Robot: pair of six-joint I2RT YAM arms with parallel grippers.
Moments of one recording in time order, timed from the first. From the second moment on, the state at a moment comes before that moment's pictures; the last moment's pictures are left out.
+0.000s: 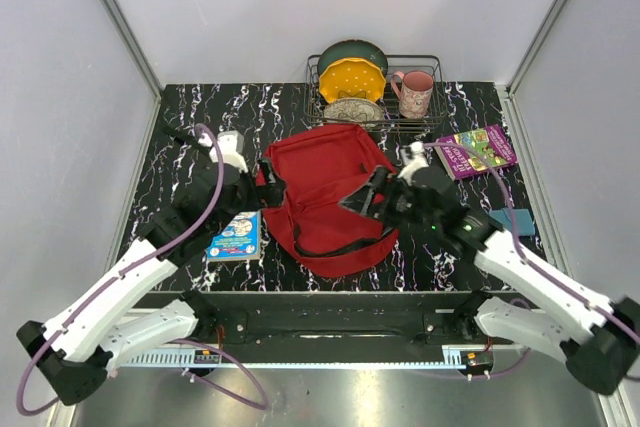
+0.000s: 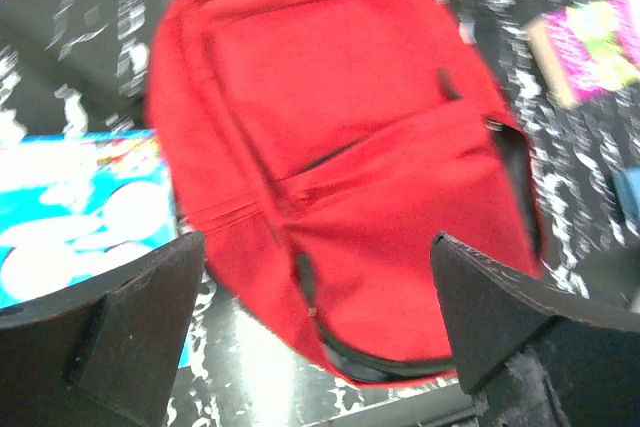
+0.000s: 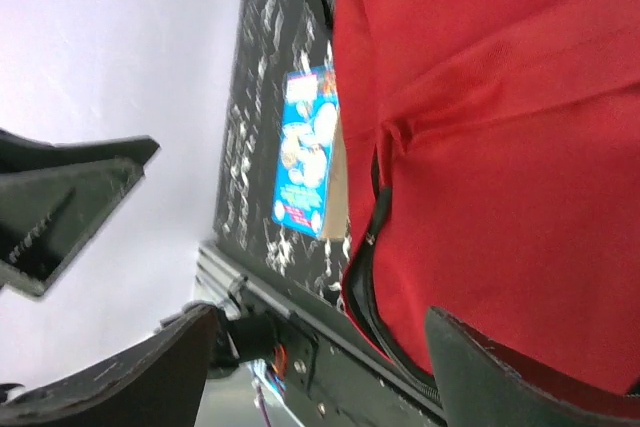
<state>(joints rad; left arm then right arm) -0.74 0.88 0.97 -0.56 -0.31 -0.55 0.71 0.91 0.79 -0.25 -0.14 0.99</state>
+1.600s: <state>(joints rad) 0.25 1.02 0.44 -0.33 0.28 -0.70 1.04 2.13 1.39 -0.02 -0.15 1.08</state>
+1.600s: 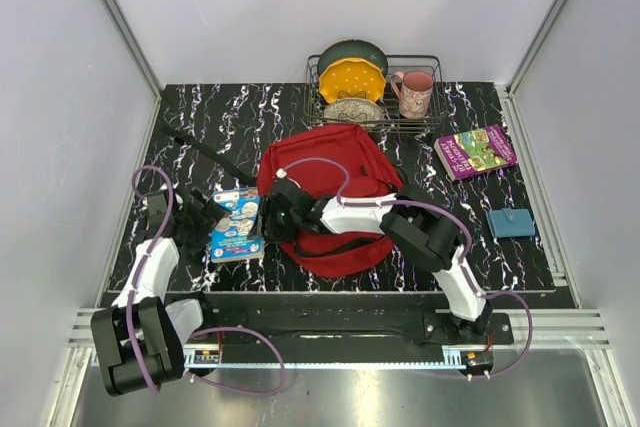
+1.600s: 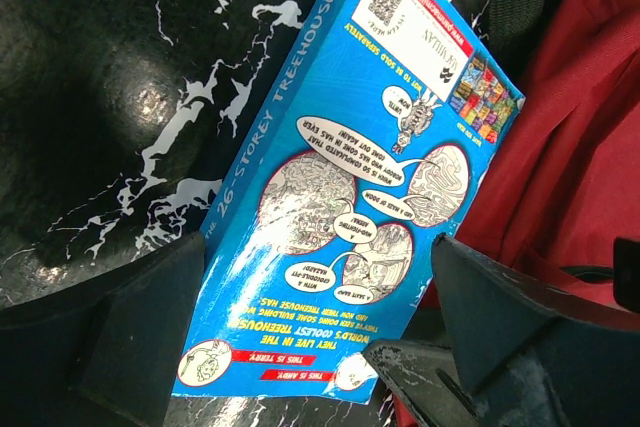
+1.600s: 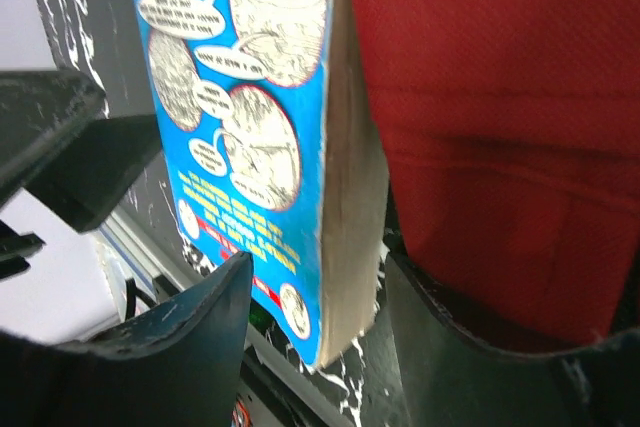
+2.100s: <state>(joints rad) 0.26 1.02 0.39 -0.24 0.31 -0.68 1.03 2.17 1.41 0.06 -0.20 1.10</state>
